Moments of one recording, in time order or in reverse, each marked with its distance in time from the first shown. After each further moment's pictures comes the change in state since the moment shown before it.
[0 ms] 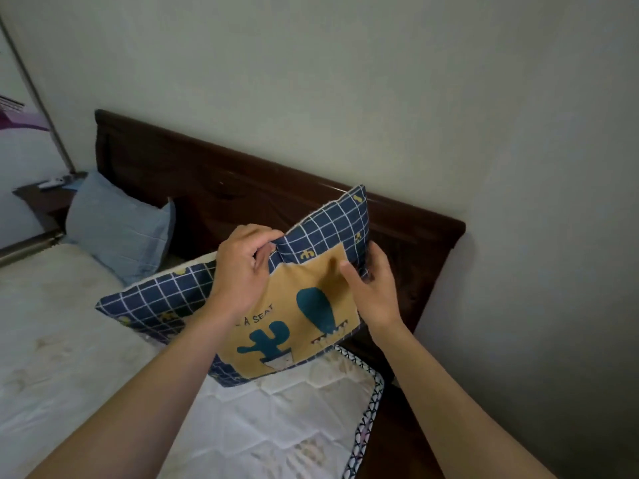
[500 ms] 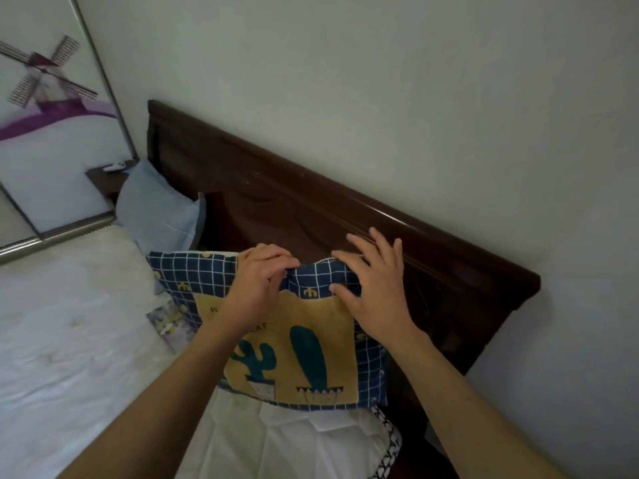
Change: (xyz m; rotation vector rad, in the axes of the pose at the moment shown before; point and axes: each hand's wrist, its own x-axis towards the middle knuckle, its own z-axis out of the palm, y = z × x) left_hand 0.067 -0.078 0.107 0.300 -0.138 0.032; right_hand 0.174 0.046 -0.005 -0.881 -0.219 -0.716
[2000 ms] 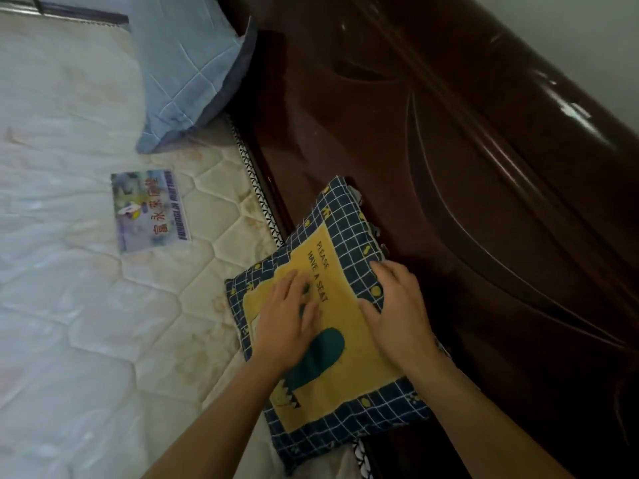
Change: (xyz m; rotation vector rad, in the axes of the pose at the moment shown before) left_hand -0.123 -0.229 0.337 -0.165 -0.036 -0.891; right_hand 0.051 0.109 0.332 0.026 -0.671 0.155
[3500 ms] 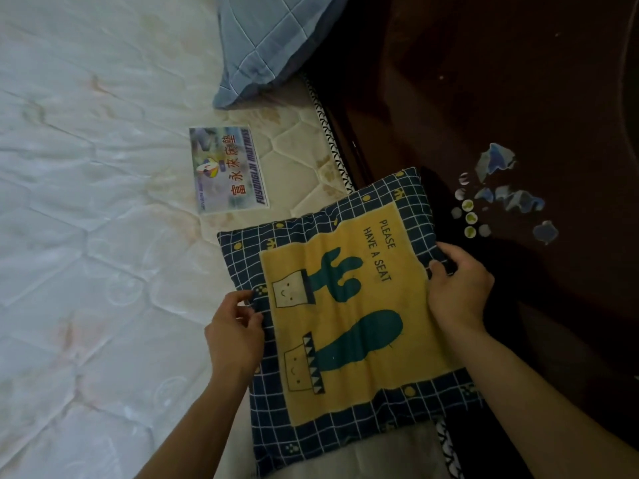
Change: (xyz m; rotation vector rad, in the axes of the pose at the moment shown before) left_hand -0.063 -0.183 -0.071 -0.339 0.363 -0.696; right_hand 0.055 -0.026 0.152 0.308 0.271 0.231
